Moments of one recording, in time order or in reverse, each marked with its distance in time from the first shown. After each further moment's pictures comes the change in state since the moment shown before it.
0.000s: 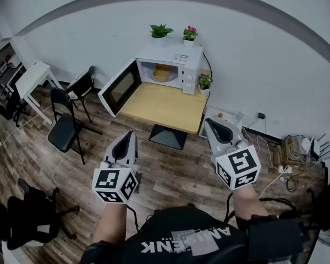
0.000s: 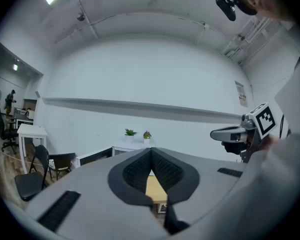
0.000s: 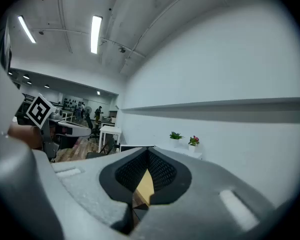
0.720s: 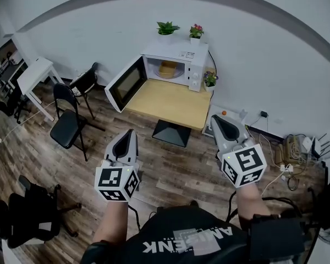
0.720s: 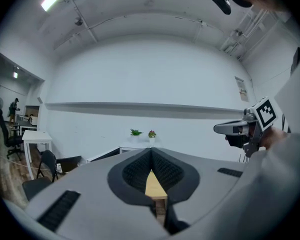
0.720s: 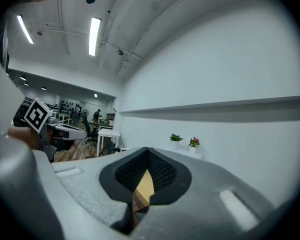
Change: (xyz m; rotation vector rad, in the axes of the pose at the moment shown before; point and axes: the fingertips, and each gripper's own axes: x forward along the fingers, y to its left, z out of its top) left arm -0.026 0.033 -0.004 0.042 0.006 0.034; right arm 0.002 0.022 0.006 0.028 -0.029 -0.026
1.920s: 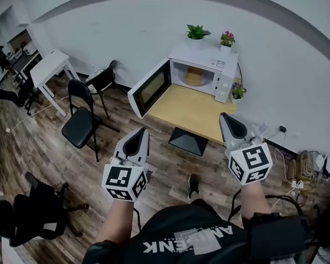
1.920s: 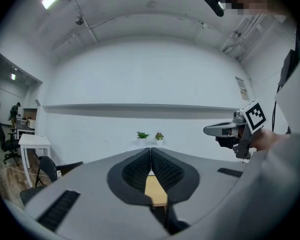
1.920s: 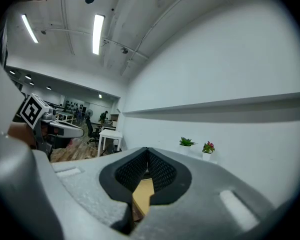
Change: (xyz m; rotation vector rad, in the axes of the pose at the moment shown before) left arm 0.049 0.093 0.004 0.023 -0.023 -0.014; right arm 0.133 0.022 0.006 -0.027 -0.024 0.049
